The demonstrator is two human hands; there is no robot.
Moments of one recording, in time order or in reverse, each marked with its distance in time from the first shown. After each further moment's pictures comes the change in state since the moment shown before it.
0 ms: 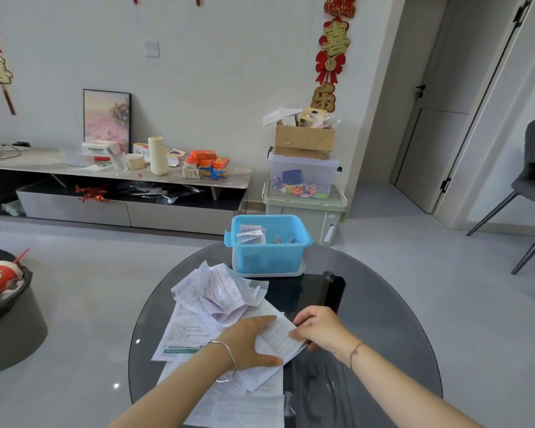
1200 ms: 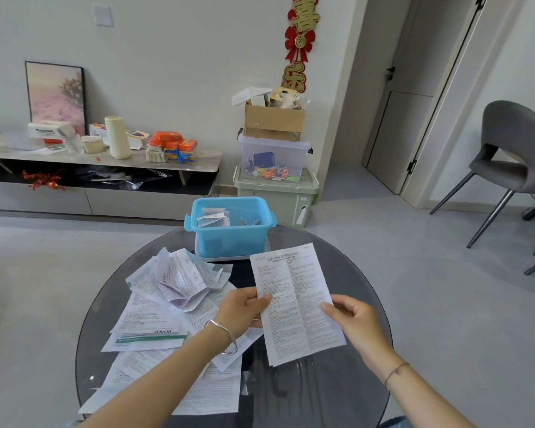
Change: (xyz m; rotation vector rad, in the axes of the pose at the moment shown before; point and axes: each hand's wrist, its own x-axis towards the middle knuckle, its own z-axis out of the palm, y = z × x) left_hand 0.027 0.067 0.017 -0.949 0.142 -0.045; right_hand -0.051 0.070 -0.076 0.394 0.318 -0.203
